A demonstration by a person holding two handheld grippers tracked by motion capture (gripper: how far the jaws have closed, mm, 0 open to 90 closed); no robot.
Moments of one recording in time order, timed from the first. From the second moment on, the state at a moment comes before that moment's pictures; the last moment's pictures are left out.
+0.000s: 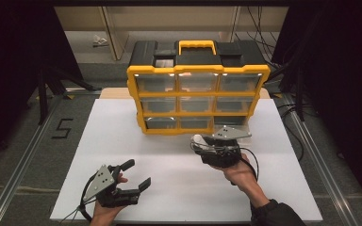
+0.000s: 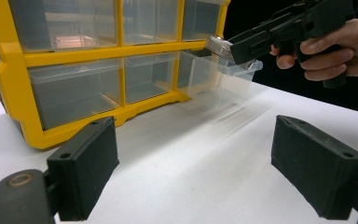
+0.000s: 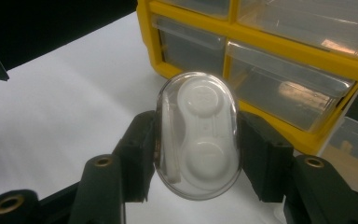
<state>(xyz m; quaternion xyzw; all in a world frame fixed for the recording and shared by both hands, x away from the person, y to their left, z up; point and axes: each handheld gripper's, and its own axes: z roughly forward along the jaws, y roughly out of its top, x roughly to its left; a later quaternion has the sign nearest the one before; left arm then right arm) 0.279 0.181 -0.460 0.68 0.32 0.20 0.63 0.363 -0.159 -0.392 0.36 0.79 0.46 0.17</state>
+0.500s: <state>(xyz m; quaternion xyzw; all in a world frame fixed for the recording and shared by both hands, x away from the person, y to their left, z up) 0.279 0.182 -0.460 0.68 0.32 0.20 0.63 0.366 -0.169 -0.387 0.37 0.78 0.46 0.18</state>
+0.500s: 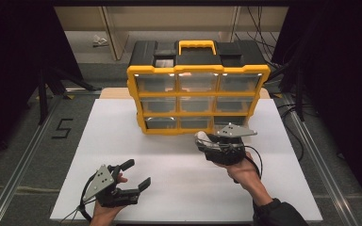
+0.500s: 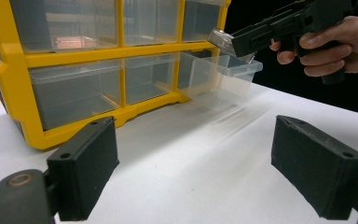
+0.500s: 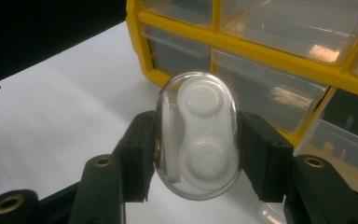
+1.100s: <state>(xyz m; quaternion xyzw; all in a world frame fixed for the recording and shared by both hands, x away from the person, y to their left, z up) 0.279 0.182 -0.460 0.68 0.32 0.20 0.63 0.369 -0.181 -0.381 0.39 0.77 0.47 0.19</state>
